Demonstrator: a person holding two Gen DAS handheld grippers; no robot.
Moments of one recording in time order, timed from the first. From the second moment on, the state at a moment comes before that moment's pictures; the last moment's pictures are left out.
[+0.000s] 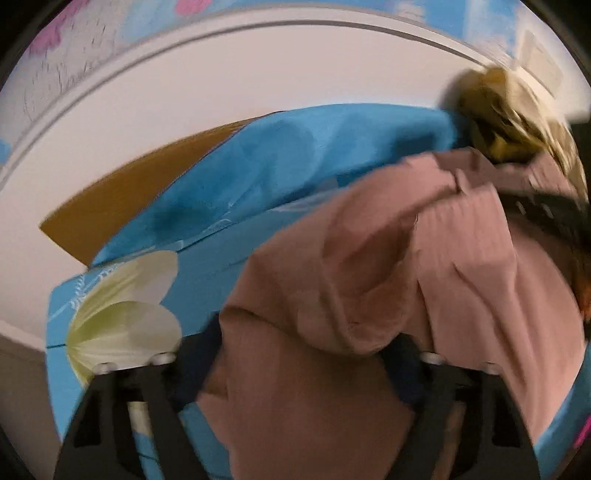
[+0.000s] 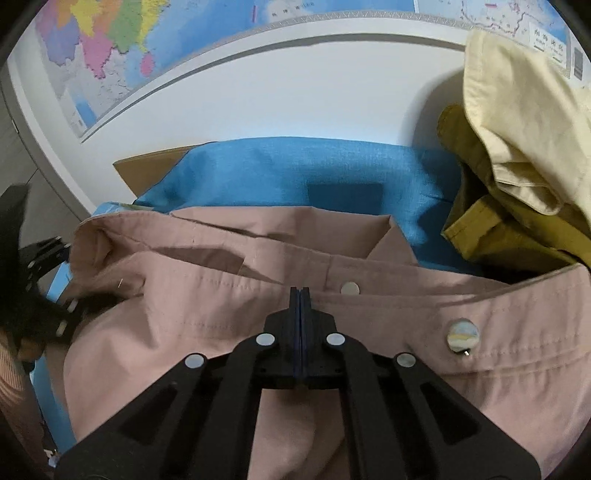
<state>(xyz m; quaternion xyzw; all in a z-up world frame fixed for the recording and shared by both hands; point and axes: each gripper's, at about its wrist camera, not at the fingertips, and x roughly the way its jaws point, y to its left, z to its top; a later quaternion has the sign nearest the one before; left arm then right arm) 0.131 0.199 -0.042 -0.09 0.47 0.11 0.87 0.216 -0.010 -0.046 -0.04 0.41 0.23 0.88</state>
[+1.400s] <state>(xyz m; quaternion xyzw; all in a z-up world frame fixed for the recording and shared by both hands) 0.005 0.209 -0.072 -0.31 0.39 0.04 0.87 0.049 -0.206 -0.070 0.03 0.44 0.18 0.88</state>
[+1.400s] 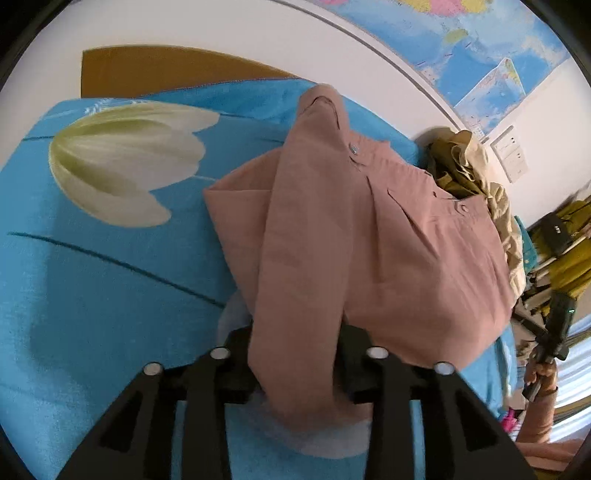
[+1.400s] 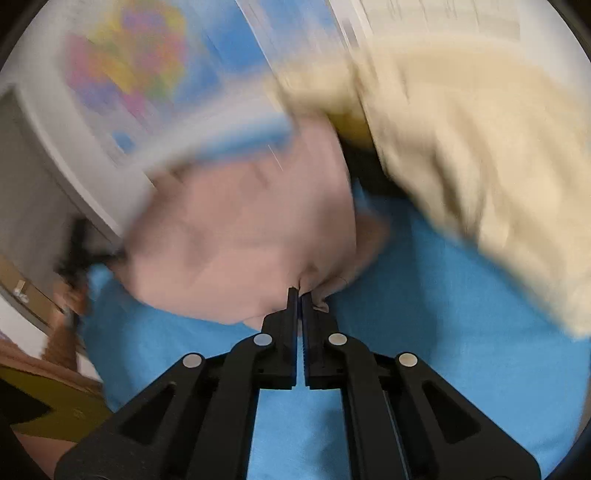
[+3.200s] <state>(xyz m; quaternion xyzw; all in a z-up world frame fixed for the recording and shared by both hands) 0.086 0.172 -0.040 -0.11 0.39 0.18 0.90 0.174 -0.072 -0.070 -0.02 0.39 0.22 0.89</state>
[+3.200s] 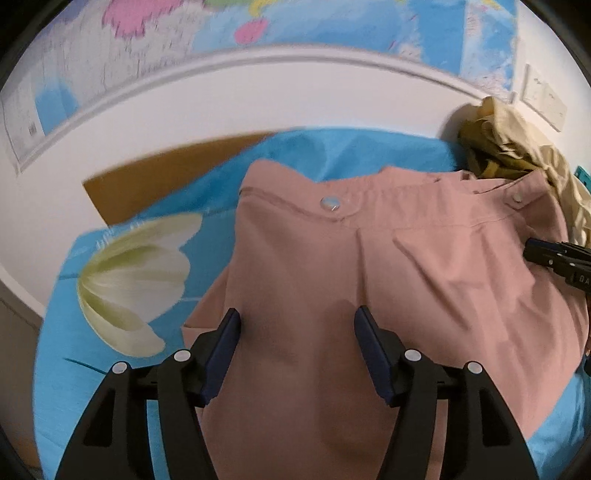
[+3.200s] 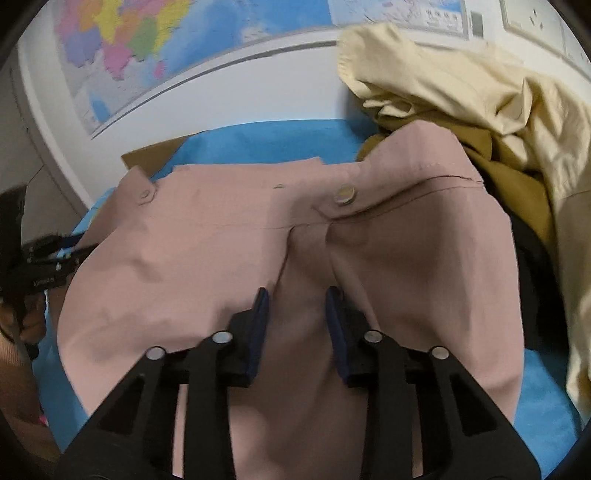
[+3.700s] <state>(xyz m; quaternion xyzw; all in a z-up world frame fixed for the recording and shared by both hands) 0.005 0.189 -0.042 -0.25 0.35 0.15 0.89 0.059 0.031 -0.046 -0.17 0.32 0.39 0.85</state>
